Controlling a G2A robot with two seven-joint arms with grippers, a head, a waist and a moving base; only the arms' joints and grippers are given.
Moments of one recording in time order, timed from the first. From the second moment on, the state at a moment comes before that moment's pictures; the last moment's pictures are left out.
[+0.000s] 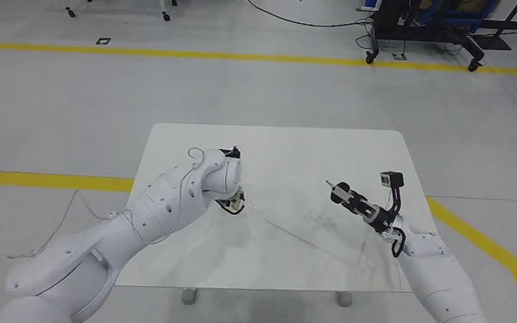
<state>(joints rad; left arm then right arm) 0.51 -1.25 -0.33 -1.23 0.48 0.65 -1.12 -1.30 -1.06 1.30 -1.10 0.41 -0.97 0.85</state>
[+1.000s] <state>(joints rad) 0.91 -1.14 -0.88 -1.37 -0.33 -0.28 -0.63 -1.25 -1.09 1.22 -1.13 0.43 -0.90 0.74</state>
